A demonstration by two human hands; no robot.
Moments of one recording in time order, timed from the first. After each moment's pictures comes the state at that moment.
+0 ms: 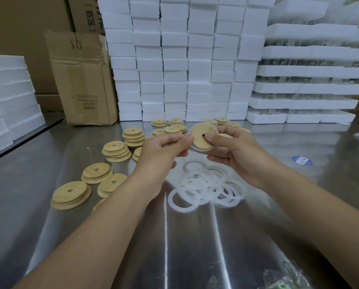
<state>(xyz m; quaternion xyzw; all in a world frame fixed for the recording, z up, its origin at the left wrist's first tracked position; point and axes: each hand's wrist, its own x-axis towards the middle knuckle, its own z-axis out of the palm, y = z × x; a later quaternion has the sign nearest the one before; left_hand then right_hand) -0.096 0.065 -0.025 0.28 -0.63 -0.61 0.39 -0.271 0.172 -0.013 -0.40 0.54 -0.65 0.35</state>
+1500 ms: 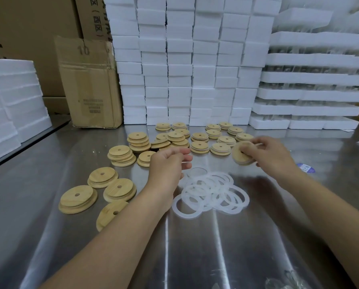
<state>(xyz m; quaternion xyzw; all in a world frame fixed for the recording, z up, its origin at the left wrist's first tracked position) -0.104 0.083 -0.023 0.37 -0.55 -0.63 0.40 -0.338 0.186 -0.024 -0.36 0.78 -0.51 0.04</state>
